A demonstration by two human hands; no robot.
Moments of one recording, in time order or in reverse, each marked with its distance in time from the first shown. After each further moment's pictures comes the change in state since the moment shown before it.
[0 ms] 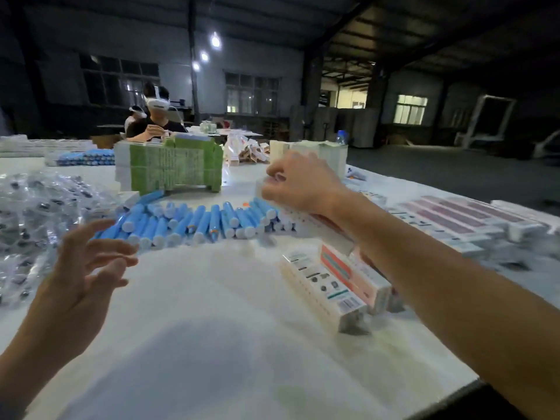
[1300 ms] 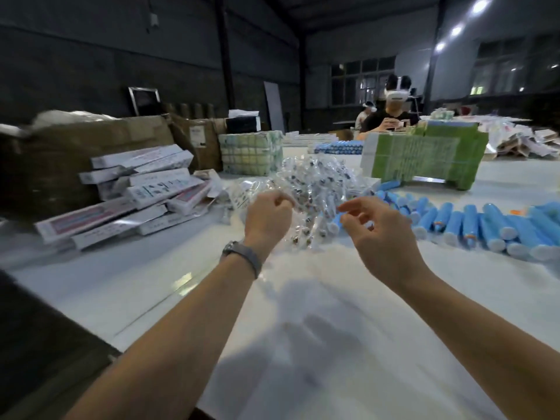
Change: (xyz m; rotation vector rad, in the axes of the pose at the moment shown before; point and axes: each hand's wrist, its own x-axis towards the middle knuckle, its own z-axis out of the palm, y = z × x) left_hand 0.028 0.027 -0.109 0.603 0.428 -0.576; right_hand -0.014 -0.203 0.160 1.025 0.042 -0.295
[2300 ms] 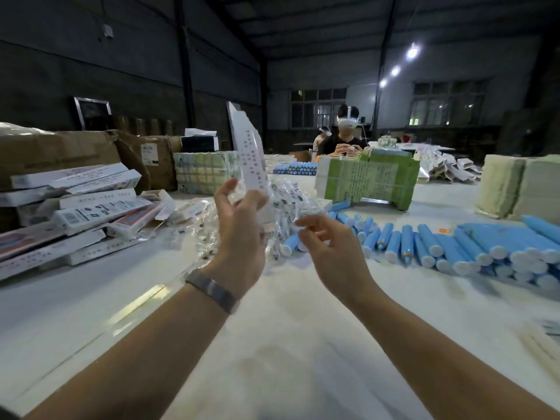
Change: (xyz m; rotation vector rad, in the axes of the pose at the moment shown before) left_hand -0.043 0.072 0.012 -1.027 -0.075 -0.102; right_hand 0.006 -0.004 -0.013 0.181 0.012 0.113
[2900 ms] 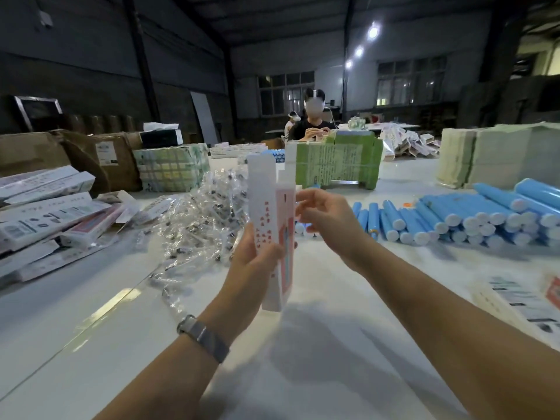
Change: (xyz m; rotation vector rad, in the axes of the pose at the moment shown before) left_hand -0.048 -0.053 0.001 0.407 -0.358 -0.089; right_hand 0.029 0.032 -0.052 0.162 -0.154 0.156
